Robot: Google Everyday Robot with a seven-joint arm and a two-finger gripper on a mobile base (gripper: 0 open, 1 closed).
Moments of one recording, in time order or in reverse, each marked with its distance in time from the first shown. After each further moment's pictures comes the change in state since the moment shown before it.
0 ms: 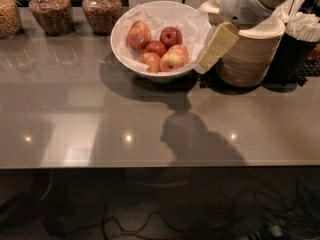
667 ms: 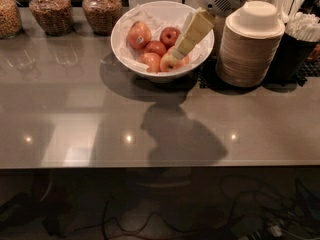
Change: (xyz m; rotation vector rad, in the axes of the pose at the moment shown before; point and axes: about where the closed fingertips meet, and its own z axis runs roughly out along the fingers) arm -0.050 -0.025 0.029 0.019 -0.078 -0.030
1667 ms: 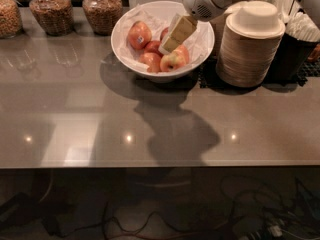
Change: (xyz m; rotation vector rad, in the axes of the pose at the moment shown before) arm -0.016 -0.032 0.038 0.139 -0.096 -0.060
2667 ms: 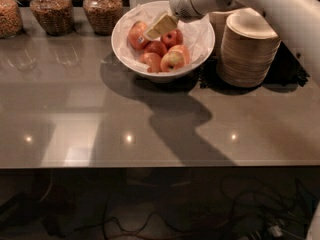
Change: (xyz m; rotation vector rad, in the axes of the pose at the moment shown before) arm -0.007 -0.040 0.059 0.098 -0.118 0.060
